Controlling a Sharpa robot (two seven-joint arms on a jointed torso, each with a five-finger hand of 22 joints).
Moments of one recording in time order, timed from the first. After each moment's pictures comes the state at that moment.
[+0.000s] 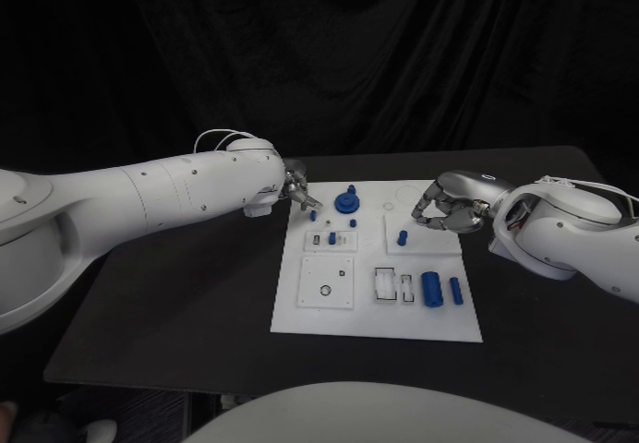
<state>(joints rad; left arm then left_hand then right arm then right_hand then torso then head) 1.33 -0.51 -0.21 1.04 -1.13 0.13 -0.39 1.20 0.06 -0.10 0.25 0.25 0.92 0.06 0.37 0.86 1.47 -0.01 1.57 1.31 1.47 -0.06 1.56 1.31 0.01 1.47 0.05 1.50 1.31 1.35 -0.86 -0.25 1.57 -1.37 -0.24 -0.08 1.51 -0.06 0.25 0.21 0.32 1.02 0.11 0.12 0.13 1.45 0.03 1.49 1.31 1.47 -0.04 1.47 1.31 0.05 1.47 0.07 1.31 1.31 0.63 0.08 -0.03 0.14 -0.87</state>
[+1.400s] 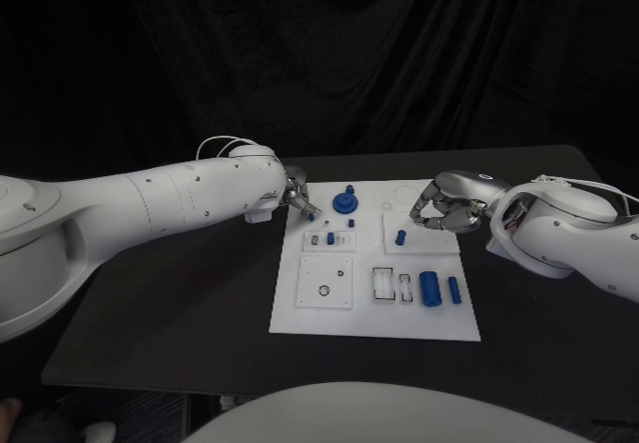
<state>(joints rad) 1.31 -0.50 -0.21 1.02 -1.13 0.15 -0.37 1.21 0.08 -0.08 0.24 0.32 0.92 0.06 0.33 0.89 1.47 -0.01 1.57 1.31 1.47 -0.06 1.56 1.31 0.01 1.47 0.05 1.49 1.31 1.35 -0.85 -0.25 1.57 -1.37 -0.23 -0.08 1.51 -0.06 0.25 0.21 0.33 1.02 0.11 0.12 0.13 1.45 0.03 1.48 1.31 1.47 -0.04 1.46 1.31 0.05 1.47 0.07 1.30 1.31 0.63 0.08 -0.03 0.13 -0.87</state>
